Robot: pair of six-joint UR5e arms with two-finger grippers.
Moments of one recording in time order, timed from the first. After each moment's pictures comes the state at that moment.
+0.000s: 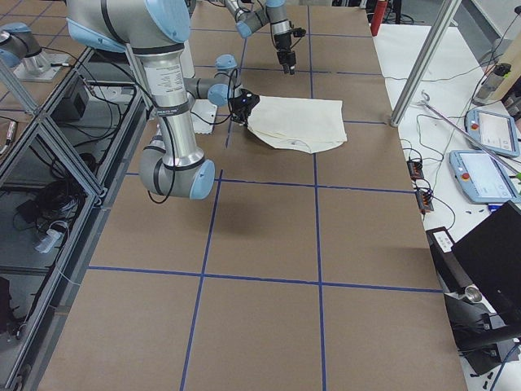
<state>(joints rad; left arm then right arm) -0.56 -1.95 -1.87 -2.08 -1.80 -1.84 0.21 -1.15 1.99 -1.60 1.51 2.05</state>
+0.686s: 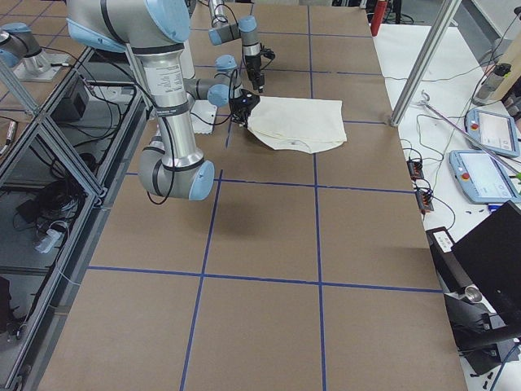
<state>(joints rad) -0.32 -1.91 -1.89 -1.99 -1.66 -1.96 0.21 -1.16 1.99 -1.60 1.51 2.02</state>
